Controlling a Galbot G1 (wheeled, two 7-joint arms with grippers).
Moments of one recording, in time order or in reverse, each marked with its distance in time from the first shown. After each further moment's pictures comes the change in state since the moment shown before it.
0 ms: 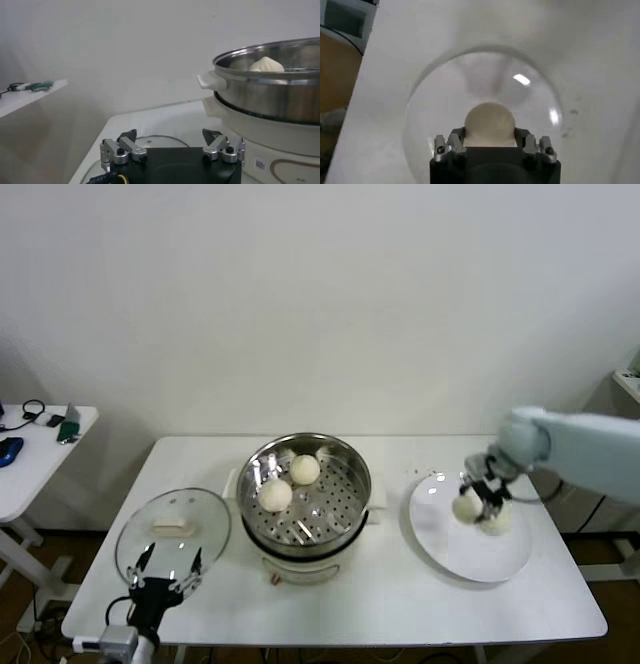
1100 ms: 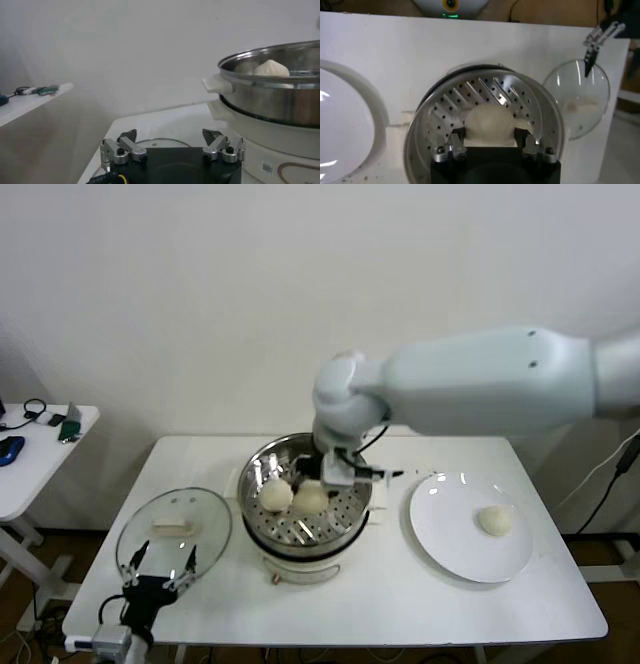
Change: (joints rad) left arm 0.003 0.012 -0.019 -0.008 -0.015 0.000 0.002; right arm 0.105 0.493 0.098 0.284 -0.246 0.287 0.105
